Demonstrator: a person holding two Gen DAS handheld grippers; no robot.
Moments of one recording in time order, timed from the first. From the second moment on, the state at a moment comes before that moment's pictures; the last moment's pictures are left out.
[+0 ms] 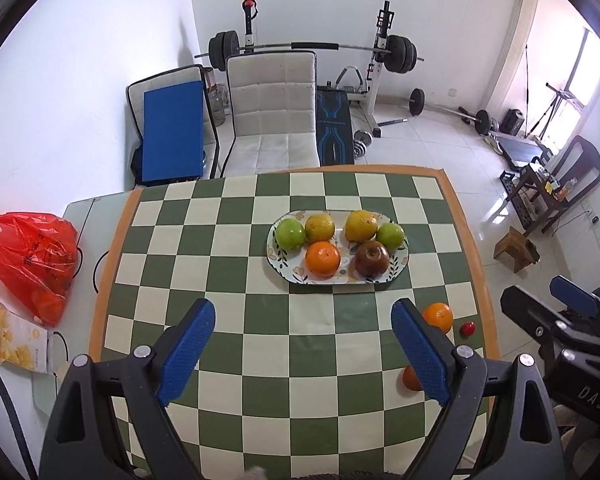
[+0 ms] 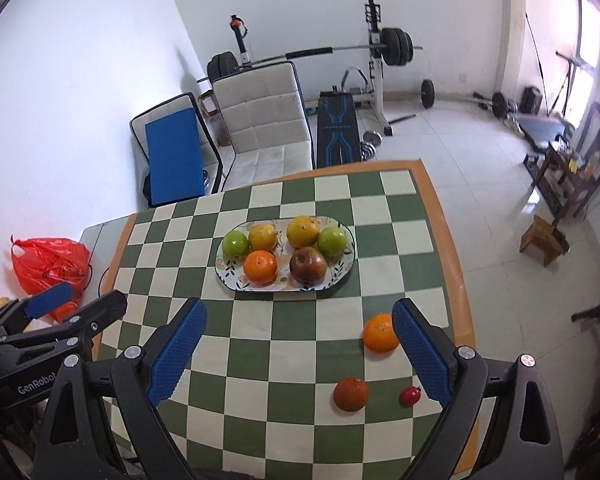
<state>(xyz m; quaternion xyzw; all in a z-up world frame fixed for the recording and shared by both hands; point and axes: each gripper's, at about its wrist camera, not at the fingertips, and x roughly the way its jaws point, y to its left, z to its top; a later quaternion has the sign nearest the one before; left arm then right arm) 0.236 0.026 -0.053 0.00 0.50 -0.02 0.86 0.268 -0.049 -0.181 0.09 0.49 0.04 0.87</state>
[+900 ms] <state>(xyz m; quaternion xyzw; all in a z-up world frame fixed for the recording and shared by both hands) 0.300 -0.087 -0.305 0.14 0.71 -0.01 0.69 0.364 -0.153 -0.495 0.17 0.69 0.02 0.71</state>
